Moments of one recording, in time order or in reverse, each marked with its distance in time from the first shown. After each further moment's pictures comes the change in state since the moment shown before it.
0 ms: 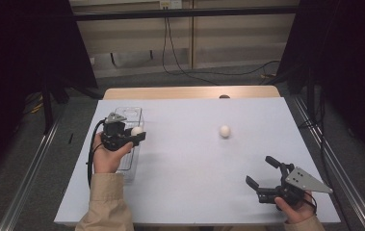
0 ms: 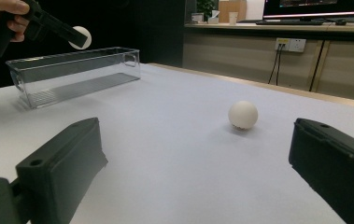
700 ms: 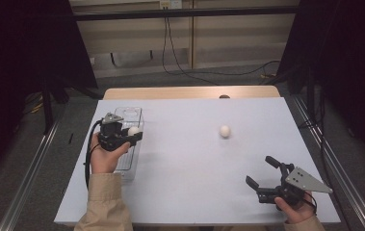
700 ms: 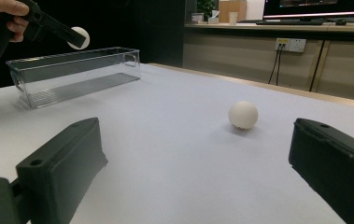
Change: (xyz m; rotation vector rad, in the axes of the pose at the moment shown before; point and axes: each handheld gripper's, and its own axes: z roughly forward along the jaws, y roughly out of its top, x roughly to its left) left arm 0.007 -0.003 -0.003 -0.007 0.024 -0.010; right arm 0.000 0.000 0.000 -0.001 -0.001 0.000
